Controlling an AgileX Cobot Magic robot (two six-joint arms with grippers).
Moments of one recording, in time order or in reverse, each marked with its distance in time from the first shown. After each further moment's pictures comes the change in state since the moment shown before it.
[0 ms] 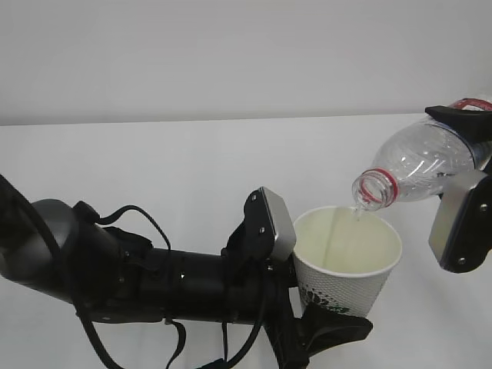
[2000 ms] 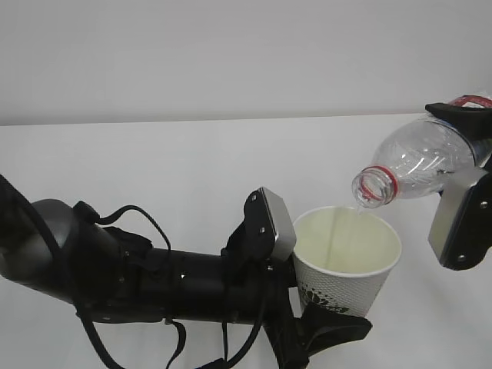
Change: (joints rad) left arm 0.000 0.000 0.000 -0.004 0.008 0.000; right arm 0.000 0.000 -0.005 0.000 -0.005 0.000
